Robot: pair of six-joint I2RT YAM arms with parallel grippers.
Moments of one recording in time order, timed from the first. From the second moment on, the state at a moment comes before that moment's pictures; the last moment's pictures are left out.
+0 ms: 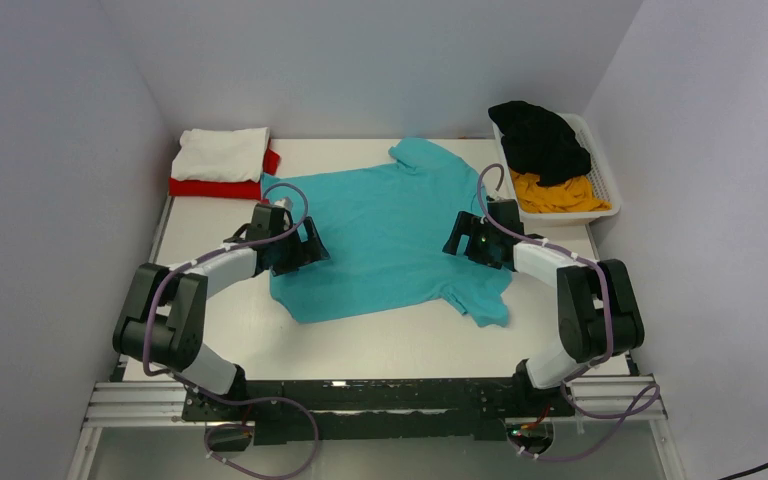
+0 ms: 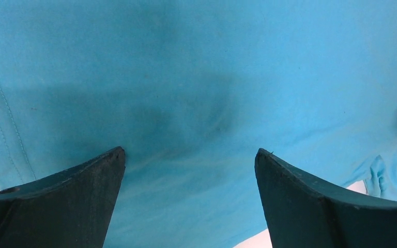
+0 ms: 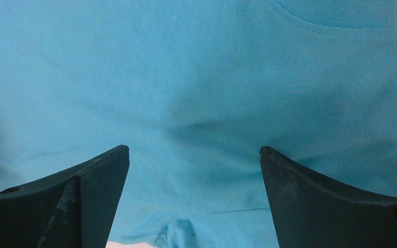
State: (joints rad) left arm -0.26 1.53 0.75 -0.10 0.19 -0.57; right arm 0.17 1.57 0.77 -0.07 -0.16 0.46
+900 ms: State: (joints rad) left arm -0.32 1.66 0.90 -0.16 0.17 -0.52; right arm 0.17 1.50 0.74 -0.17 -0.01 0.49
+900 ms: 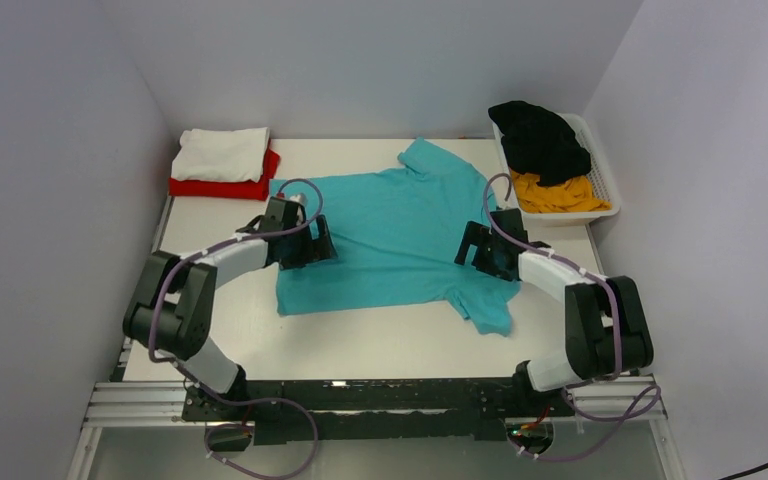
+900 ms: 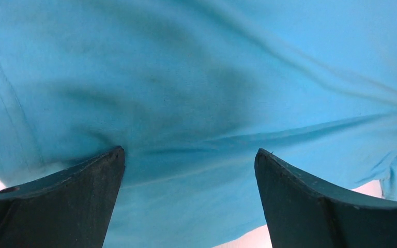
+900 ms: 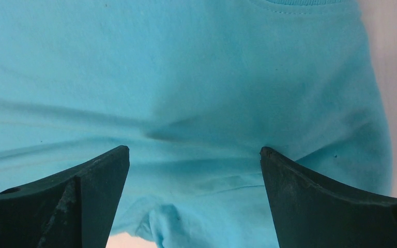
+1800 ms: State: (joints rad) left arm -0.32 0.81 0.49 -0.53 -0.14 -0.69; right arm 0.15 0.98 0.65 -0.33 0.04 0.53
